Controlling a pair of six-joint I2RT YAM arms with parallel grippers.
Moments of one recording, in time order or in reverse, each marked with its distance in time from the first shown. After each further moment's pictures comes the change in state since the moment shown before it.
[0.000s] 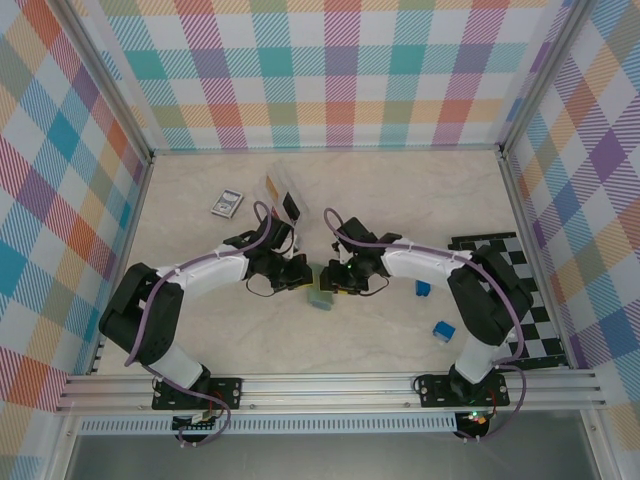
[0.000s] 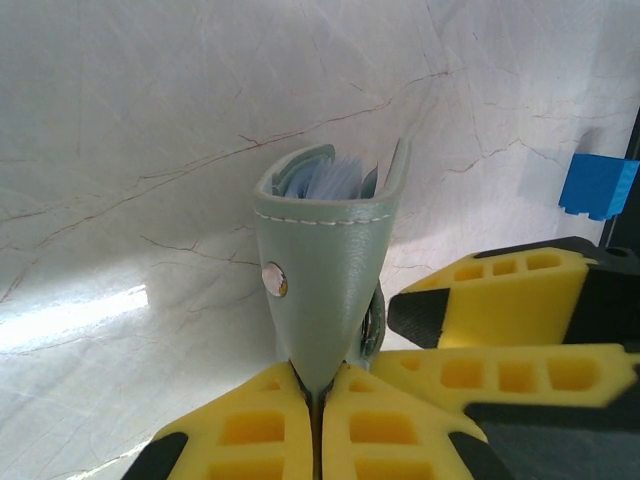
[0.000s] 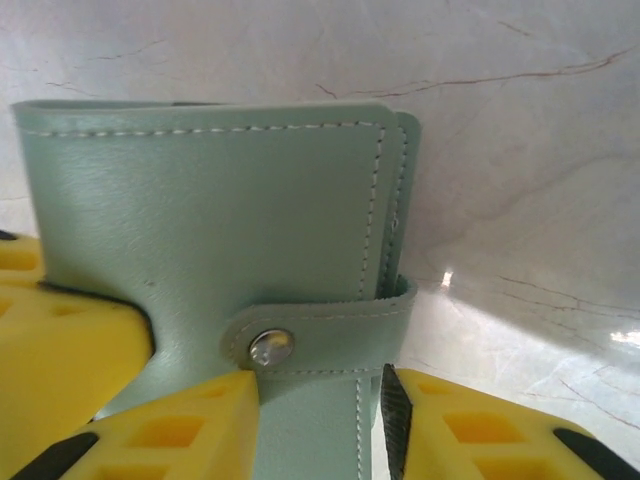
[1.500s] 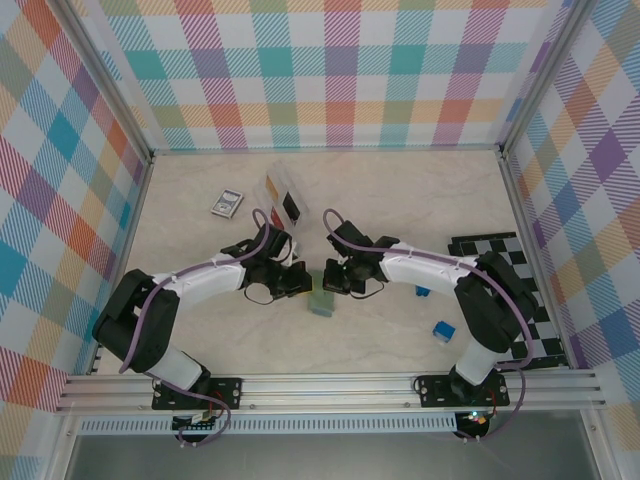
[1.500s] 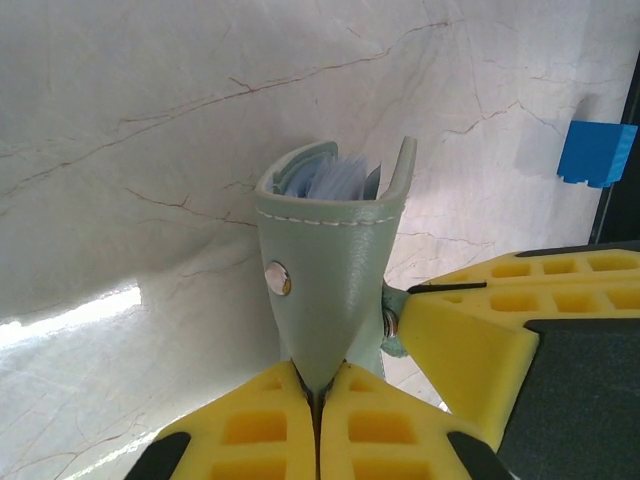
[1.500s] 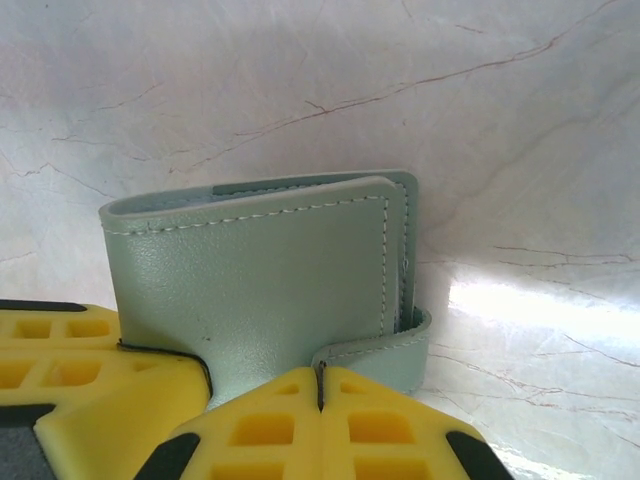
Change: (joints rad) left arm -0.006 -0.048 -0.093 0.071 0.016 0.000; right arm 0.057 -0.051 0.005 -0.032 0.155 0.178
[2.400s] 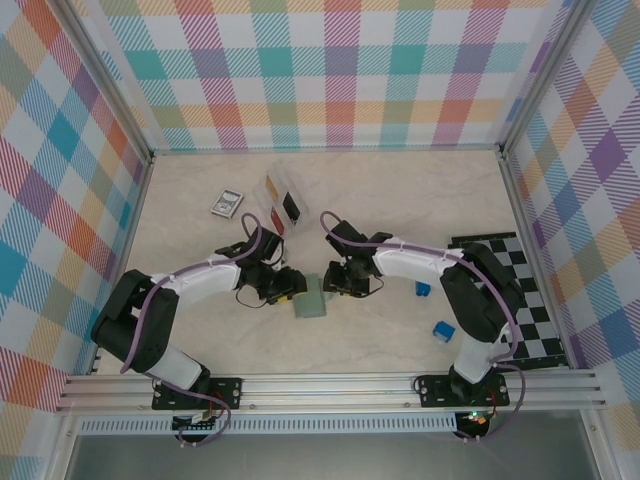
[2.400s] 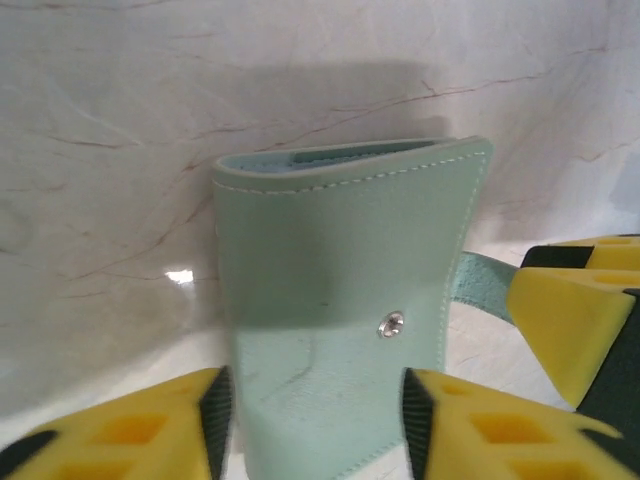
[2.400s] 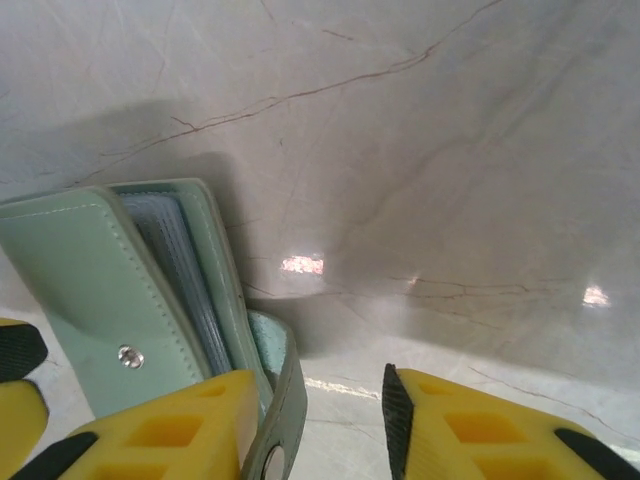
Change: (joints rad) left arm 0.050 -0.005 -0.021 -0.098 -0.076 -0.007; right arm -0.016 0.095 0.053 -0.087 0.018 -0.053
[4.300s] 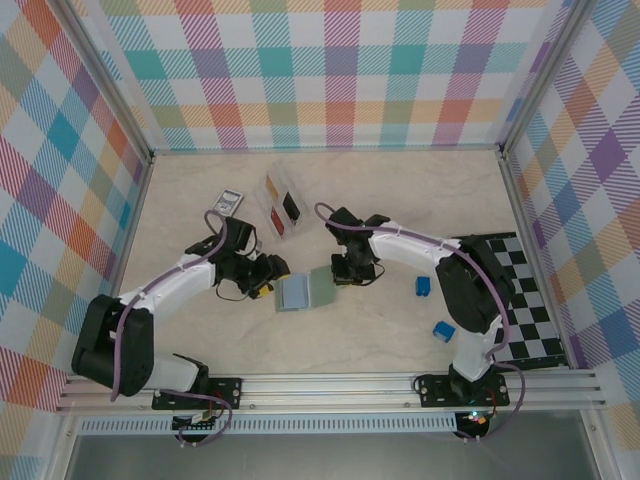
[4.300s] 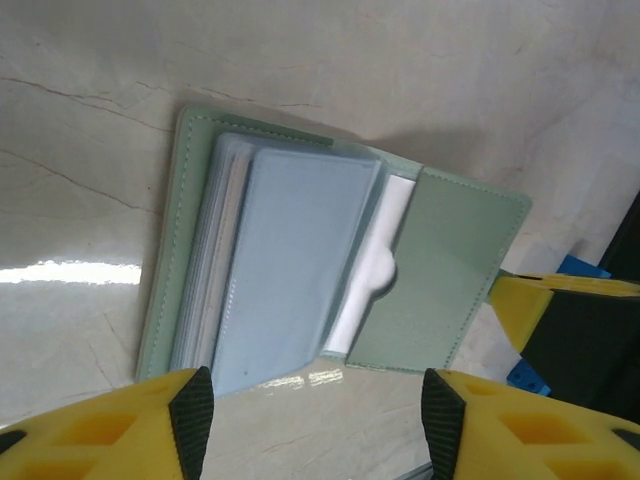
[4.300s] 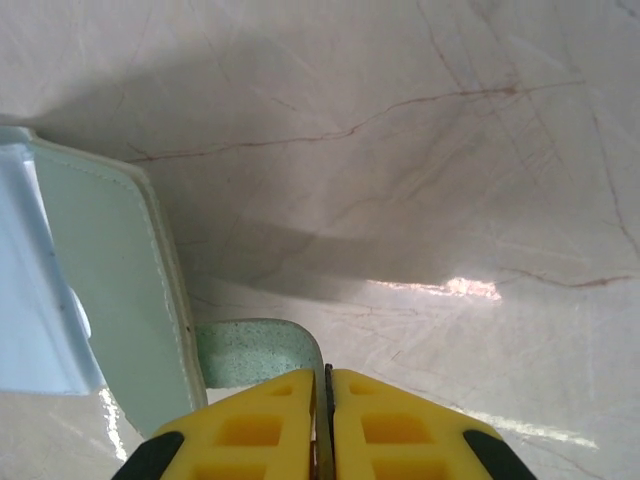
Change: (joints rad) left arm 0.151 -0.133 -0.007 -0.092 0.049 -0.124; right arm -0.053 0.071 0.169 -0.233 0.064 -0.206
